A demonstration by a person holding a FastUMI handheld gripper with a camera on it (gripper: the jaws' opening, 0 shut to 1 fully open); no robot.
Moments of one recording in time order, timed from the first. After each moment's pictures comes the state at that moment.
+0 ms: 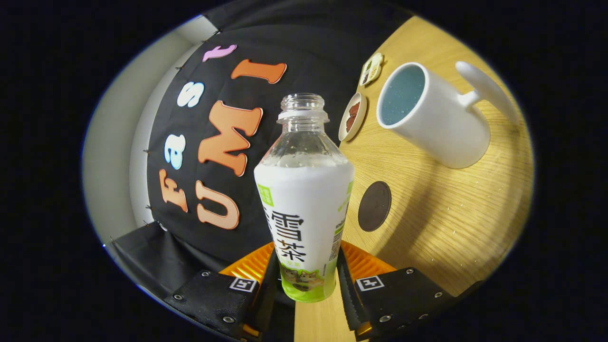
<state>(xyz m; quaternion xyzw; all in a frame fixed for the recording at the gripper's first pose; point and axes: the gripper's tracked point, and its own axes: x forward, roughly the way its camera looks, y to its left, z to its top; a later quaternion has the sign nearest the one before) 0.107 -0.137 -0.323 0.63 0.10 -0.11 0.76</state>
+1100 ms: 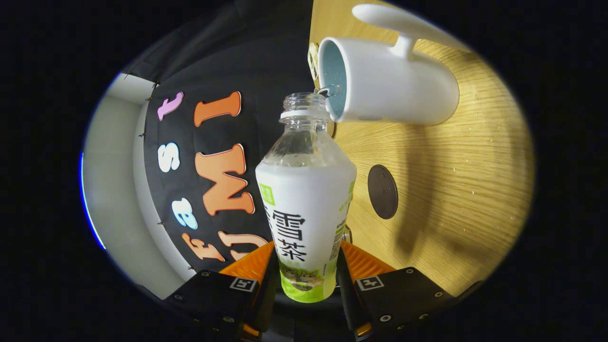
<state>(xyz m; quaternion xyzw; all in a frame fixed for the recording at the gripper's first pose) 0.114 -0.150 -0.313 0.78 0.05 -0.12 0.62</state>
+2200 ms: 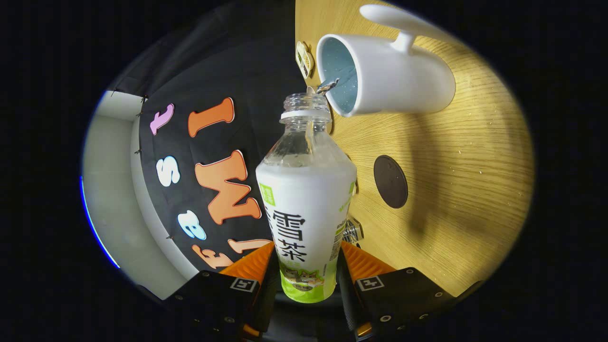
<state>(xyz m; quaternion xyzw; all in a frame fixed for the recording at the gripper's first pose) 0.124 -0.152 -0.296 0.81 0.05 -0.12 0.57</state>
